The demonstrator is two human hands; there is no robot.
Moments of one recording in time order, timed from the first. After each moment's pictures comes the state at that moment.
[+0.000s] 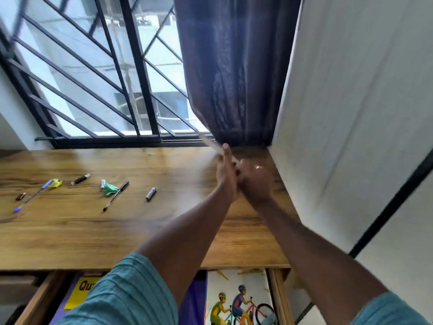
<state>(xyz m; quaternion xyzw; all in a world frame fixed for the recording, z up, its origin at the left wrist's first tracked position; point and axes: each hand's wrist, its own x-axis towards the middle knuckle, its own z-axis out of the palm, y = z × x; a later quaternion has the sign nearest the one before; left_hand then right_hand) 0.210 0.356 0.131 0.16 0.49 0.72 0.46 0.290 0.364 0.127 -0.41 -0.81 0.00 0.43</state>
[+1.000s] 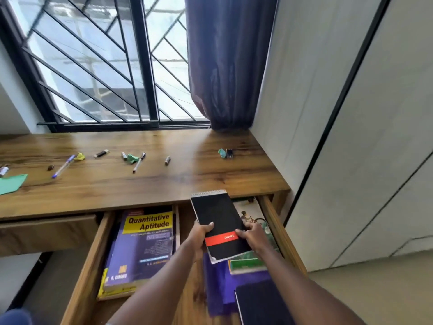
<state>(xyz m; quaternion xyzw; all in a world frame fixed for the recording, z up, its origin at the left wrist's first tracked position) 0.196 0.016 0.002 0.14 0.54 0.56 0.61 0.356 0.071 0.000 -0.59 -0.62 0.47 0.23</state>
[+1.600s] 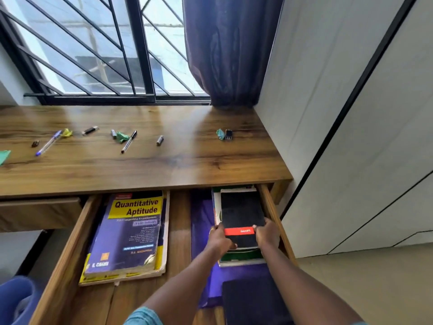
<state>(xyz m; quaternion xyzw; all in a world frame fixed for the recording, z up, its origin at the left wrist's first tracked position) 0.270 0.052 -0.055 0.37 0.76 0.27 0.47 0.392 0.106 -0.041 -0.75 -0.52 0.36 0.22</state>
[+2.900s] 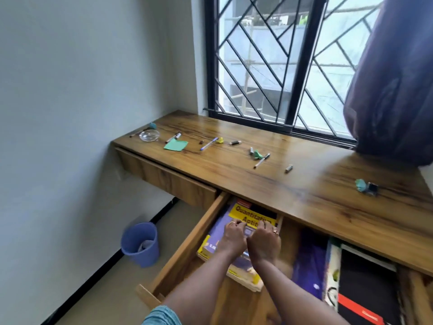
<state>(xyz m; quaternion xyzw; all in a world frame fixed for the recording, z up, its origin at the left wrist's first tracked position) 0.093 -0.085 0.036 0.33 0.89 0.26 0.18 0.141 -0.018 0.005 -0.44 -0.87 0.14 0.15</state>
